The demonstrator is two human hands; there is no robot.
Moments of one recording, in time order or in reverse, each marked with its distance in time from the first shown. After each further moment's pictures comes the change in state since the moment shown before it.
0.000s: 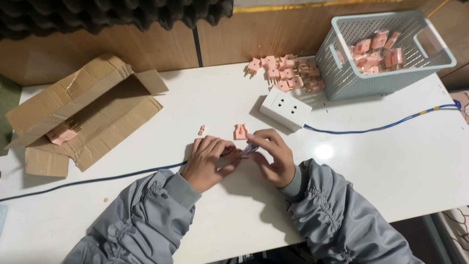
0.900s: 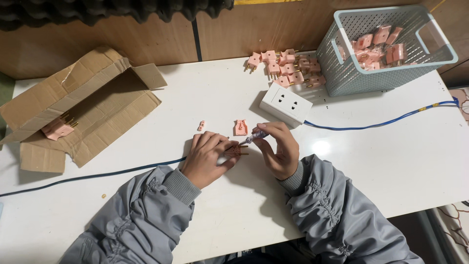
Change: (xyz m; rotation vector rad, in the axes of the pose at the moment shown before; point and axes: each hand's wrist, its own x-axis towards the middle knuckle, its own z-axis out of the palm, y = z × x) left_hand 0.001 -0.004 0.009 0.052 0.071 0.076; right_hand 0.008 0.001 -0.001 -0.050 0.138 -0.017
